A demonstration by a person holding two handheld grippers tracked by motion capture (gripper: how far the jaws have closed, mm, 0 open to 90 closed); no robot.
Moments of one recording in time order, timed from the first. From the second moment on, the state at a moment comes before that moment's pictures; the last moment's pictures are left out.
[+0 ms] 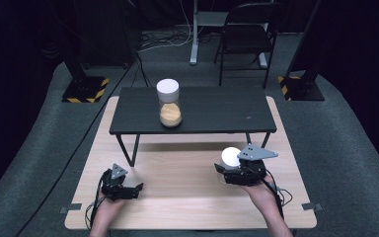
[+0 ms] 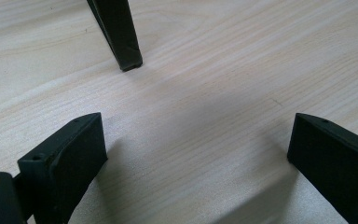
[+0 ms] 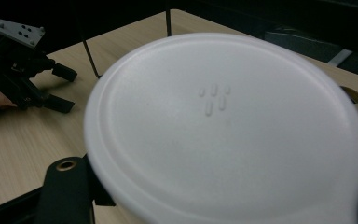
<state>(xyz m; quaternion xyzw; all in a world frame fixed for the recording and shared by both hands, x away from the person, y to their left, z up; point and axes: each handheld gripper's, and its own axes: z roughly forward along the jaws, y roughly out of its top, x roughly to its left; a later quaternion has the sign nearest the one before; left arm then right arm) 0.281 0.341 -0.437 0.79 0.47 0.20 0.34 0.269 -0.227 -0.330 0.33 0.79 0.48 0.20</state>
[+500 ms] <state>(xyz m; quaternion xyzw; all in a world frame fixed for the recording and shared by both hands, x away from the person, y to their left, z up) 0.281 0.341 -0.437 0.79 0.47 0.20 0.34 0.279 -0.225 -0.305 0.32 0.79 0.49 0.21</state>
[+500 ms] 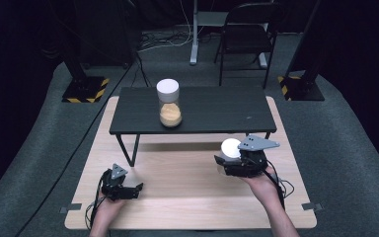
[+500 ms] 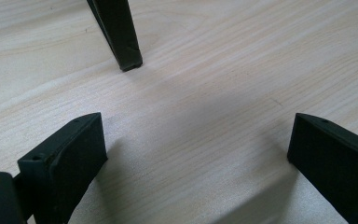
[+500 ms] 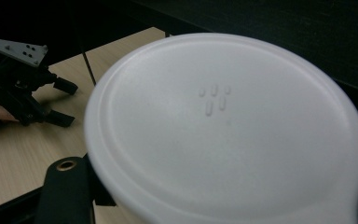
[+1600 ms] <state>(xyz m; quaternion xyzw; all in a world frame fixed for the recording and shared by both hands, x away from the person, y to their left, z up) 0.281 0.341 -0.437 0.79 0.47 0.20 0.34 0.298 -0.209 -0.247 0.31 0.79 0.48 0.23</state>
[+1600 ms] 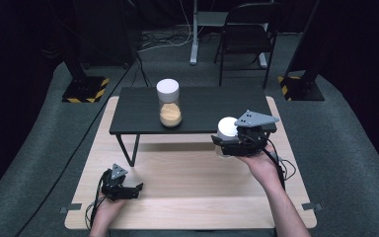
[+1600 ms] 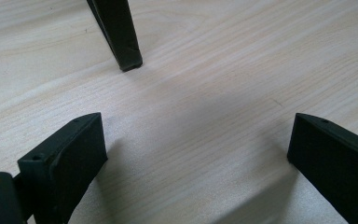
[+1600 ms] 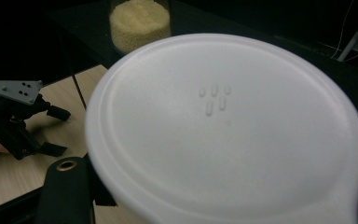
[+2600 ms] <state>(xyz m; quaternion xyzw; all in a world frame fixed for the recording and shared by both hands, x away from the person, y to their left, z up) 0.282 0.341 -0.437 0.79 0.47 0.20 0.34 0.318 -0.196 -0.201 0.31 0.78 0.49 0.24</state>
